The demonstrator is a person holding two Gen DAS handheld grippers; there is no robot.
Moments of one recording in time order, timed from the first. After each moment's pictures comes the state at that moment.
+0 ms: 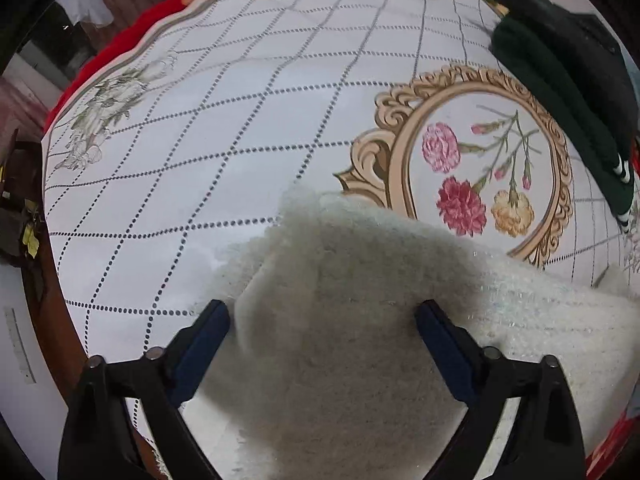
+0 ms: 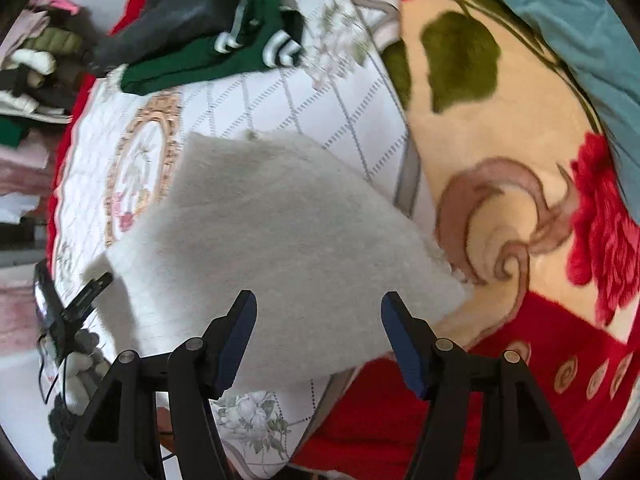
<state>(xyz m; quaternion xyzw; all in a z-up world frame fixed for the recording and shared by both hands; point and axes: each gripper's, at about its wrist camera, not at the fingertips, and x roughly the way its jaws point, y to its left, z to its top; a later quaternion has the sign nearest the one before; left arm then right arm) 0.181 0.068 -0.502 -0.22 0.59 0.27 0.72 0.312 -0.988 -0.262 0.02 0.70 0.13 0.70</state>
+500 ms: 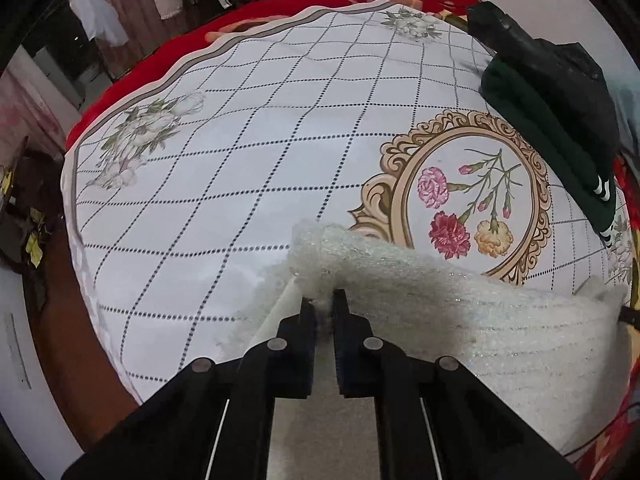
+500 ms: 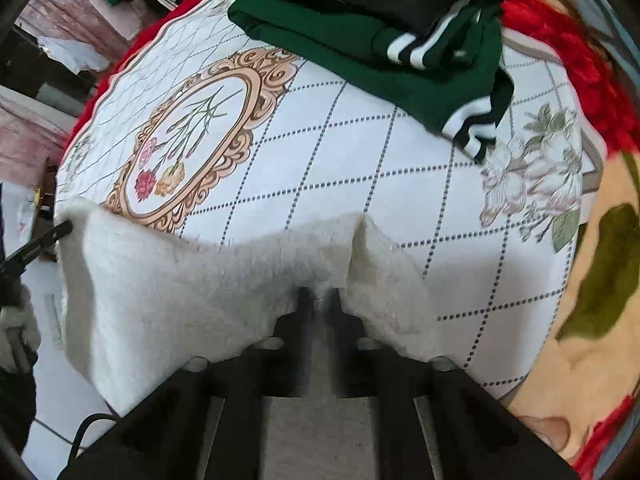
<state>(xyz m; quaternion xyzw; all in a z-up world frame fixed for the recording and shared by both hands) 0.156 0.068 -0.459 -0.21 0.55 0.29 0.75 0.388 -0.876 -0.330 -0.16 0.63 0.34 0.68</state>
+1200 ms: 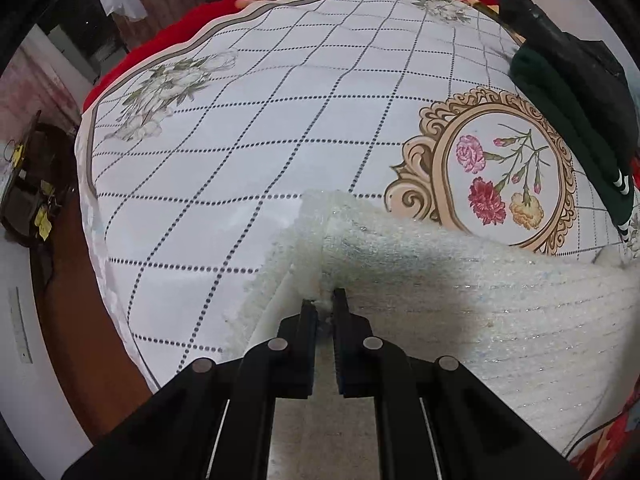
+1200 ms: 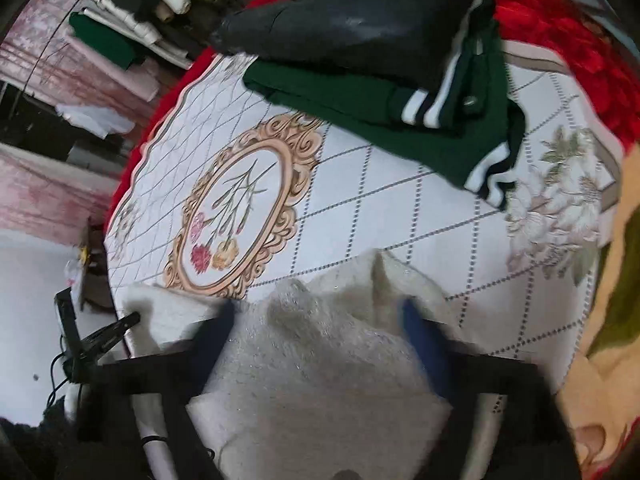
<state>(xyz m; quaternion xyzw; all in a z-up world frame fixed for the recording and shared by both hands) 0.128 0.069 -0.483 -0.23 0.57 0.31 0.72 0.422 -0.863 -0.312 -0.03 0.65 0.38 0.66</state>
